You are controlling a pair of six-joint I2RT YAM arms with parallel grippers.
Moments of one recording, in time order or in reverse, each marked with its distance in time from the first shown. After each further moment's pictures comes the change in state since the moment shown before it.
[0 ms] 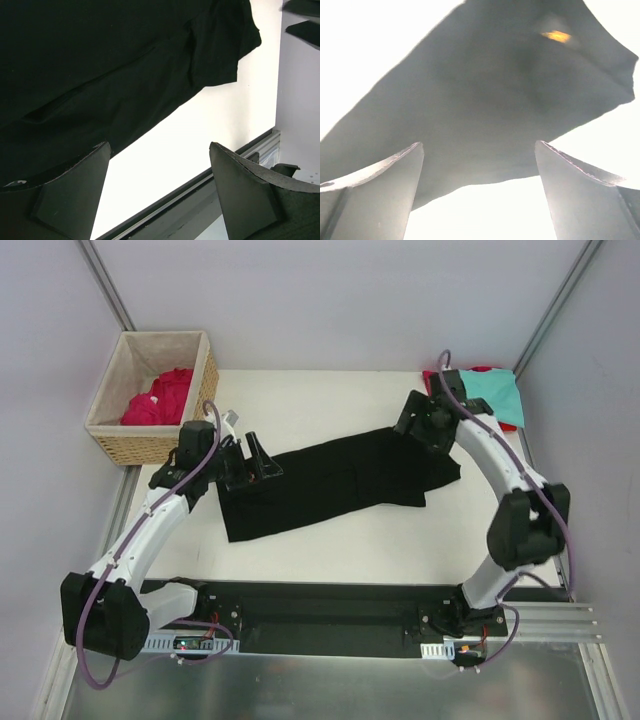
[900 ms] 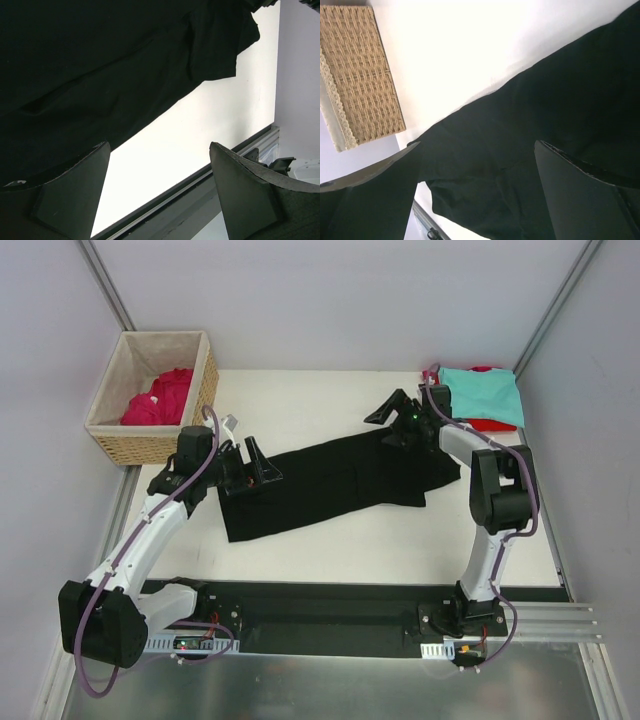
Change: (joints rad) left arm 0.000 -0.052 -0.039 0.000 0.011 -0.003; right arm -0.076 0.183 -0.213 0.794 -0.649 0.296
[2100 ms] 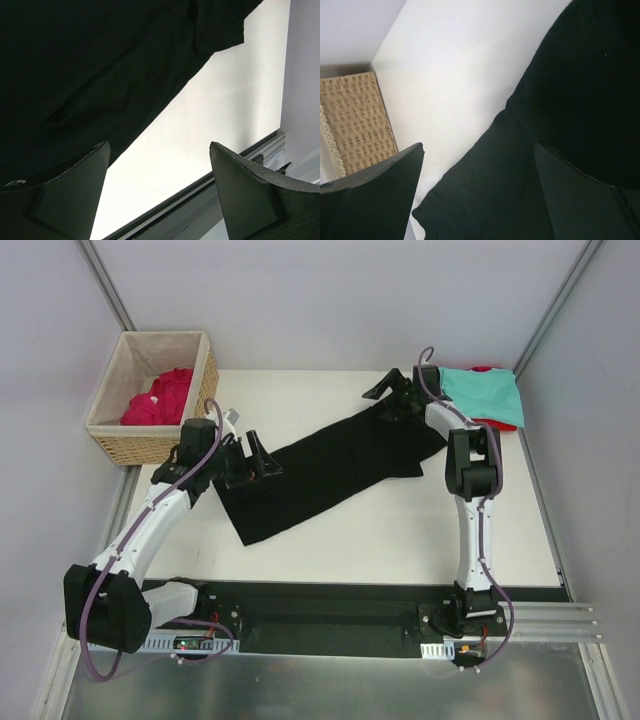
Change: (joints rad) left arm 0.007 0.075 0.048 0.000 -0.018 0.017; right arm -0.032 0.430 0.542 -0.089 0.058 0.024
